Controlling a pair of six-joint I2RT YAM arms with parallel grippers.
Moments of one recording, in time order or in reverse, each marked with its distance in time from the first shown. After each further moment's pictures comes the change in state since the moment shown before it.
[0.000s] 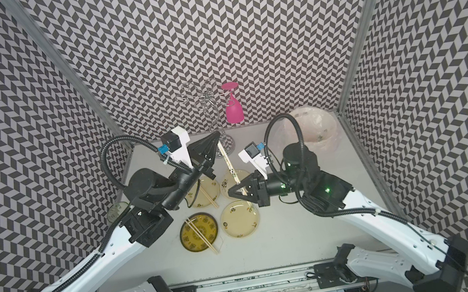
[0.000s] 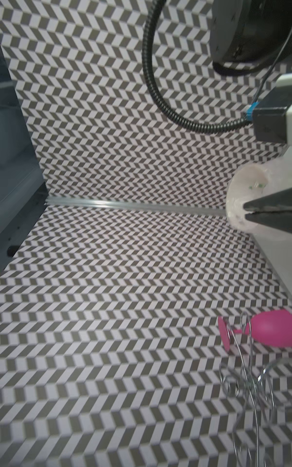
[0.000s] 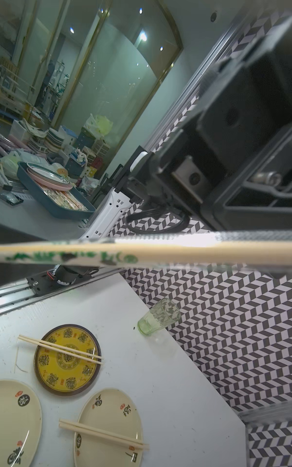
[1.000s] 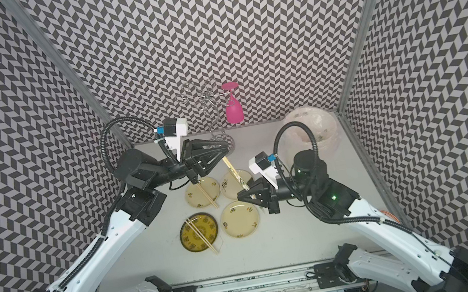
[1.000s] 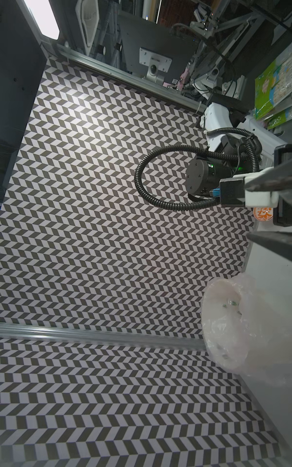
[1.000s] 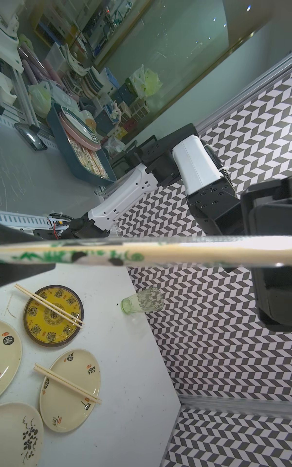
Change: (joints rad) left arm 0.350 0.073 0.094 0.019 1.025 -0.486; right arm -0.068 -0.116 -0.195 0.106 -0.097 -0.378
